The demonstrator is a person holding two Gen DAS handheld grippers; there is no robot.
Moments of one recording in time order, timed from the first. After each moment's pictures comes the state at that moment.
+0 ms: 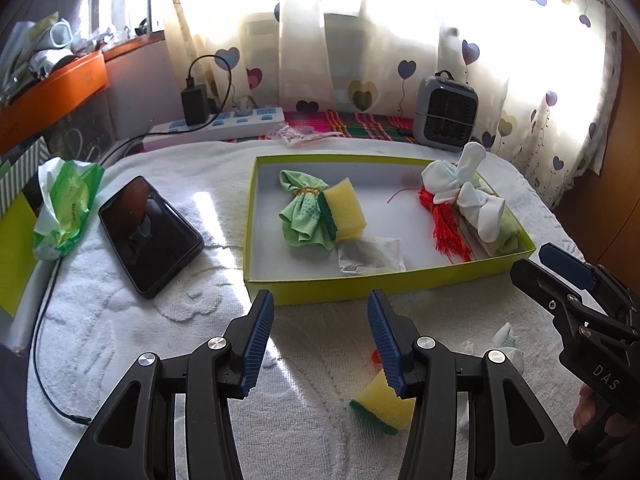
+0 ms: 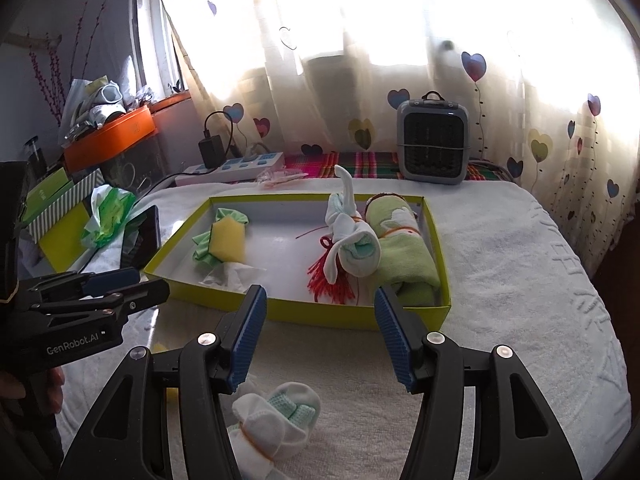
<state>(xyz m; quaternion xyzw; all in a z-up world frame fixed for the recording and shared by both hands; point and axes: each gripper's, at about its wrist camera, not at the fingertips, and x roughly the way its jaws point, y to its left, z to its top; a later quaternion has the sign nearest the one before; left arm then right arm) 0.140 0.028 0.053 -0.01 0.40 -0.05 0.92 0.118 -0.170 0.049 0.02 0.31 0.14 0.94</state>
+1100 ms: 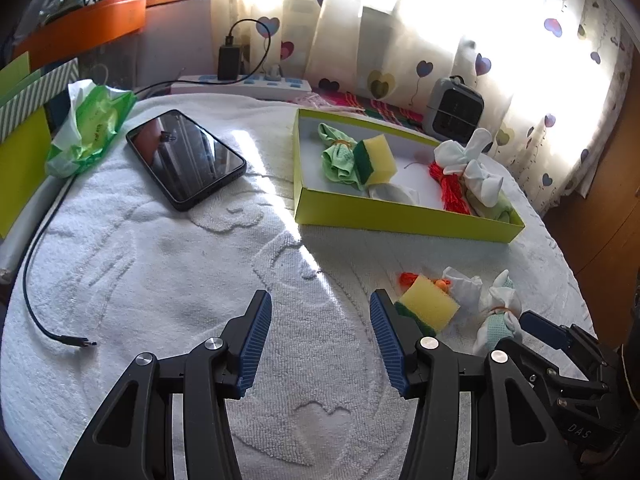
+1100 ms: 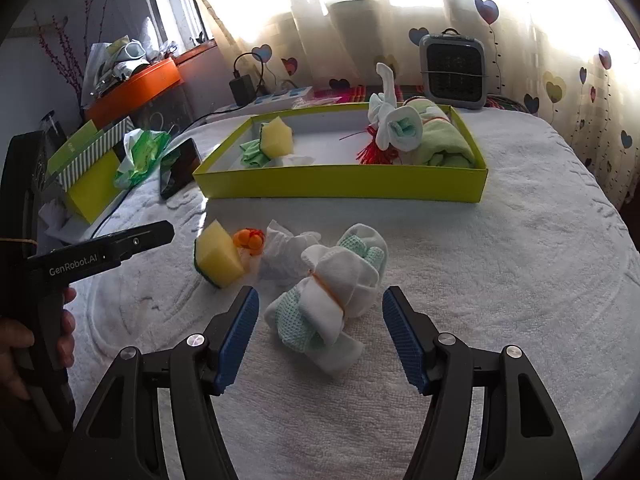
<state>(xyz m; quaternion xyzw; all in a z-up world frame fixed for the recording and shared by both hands) 0.091 0.077 0.031 -0.09 0.41 -0.07 0.90 0.060 -0.148 0.015 0.03 0.40 0.17 0.90</state>
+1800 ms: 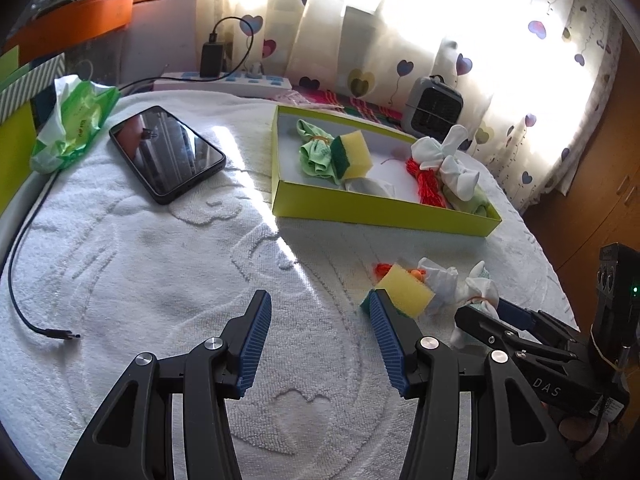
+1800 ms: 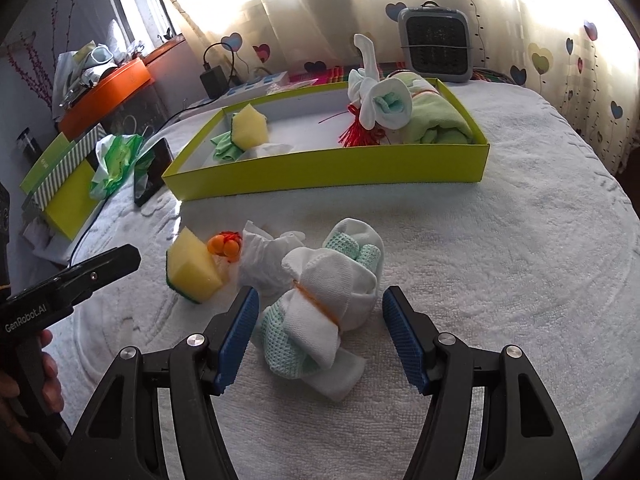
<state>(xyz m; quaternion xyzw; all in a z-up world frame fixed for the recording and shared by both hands) 0.083 0.075 0.033 -0.10 0.41 -0.11 0.90 0.080 -0.149 0.006 0.06 0.42 0.13 0.89</state>
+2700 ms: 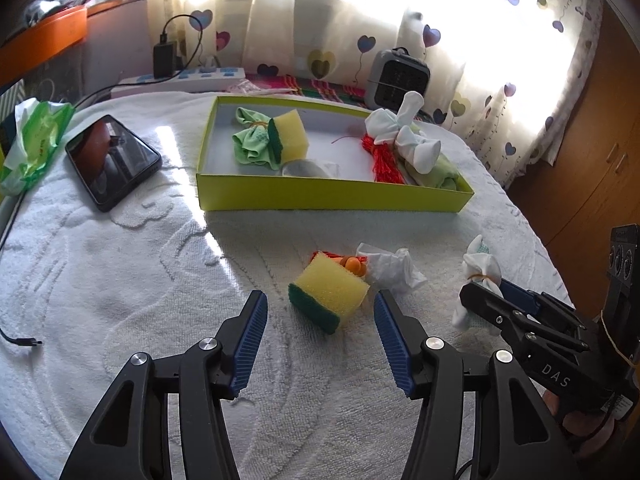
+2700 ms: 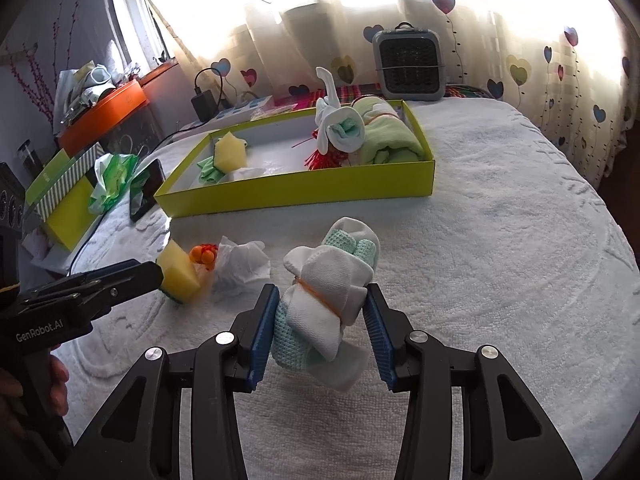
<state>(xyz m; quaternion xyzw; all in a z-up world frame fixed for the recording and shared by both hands) 0.088 0.024 0.032 -0.07 0.43 -0.14 0.89 0.068 -0.182 0.016 0.07 0.40 0.12 0.91</state>
